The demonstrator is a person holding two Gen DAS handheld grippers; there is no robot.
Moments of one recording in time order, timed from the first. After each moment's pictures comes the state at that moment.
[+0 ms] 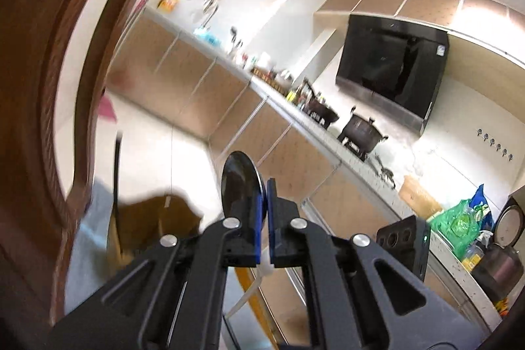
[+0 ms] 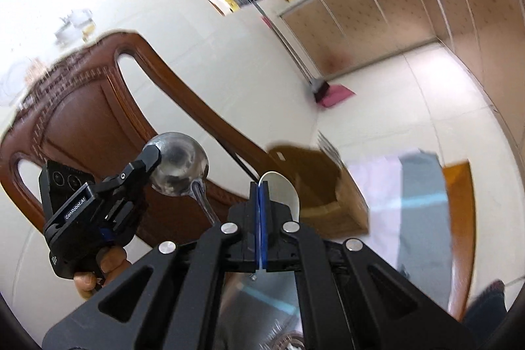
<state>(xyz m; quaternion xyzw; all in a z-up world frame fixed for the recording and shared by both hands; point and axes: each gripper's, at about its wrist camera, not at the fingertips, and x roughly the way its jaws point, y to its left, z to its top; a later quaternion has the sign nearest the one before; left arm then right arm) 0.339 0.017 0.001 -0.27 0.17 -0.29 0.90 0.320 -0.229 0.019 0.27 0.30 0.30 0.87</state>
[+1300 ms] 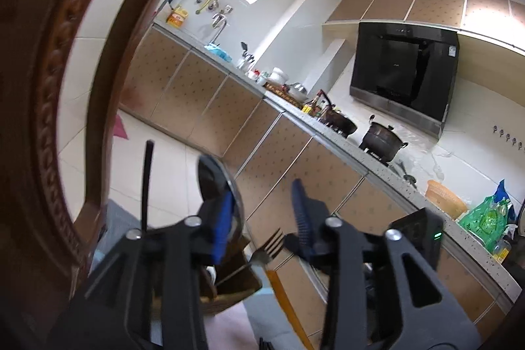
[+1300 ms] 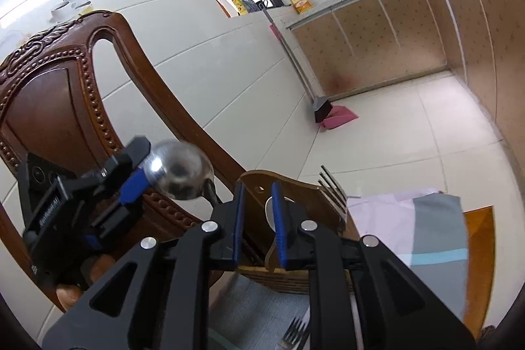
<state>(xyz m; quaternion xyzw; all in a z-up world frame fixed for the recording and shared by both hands) 0.377 0.026 -0.061 -0.26 0.15 -0.26 0.92 0.377 -0.189 -0.025 0.21 0.26 0.29 0.90</state>
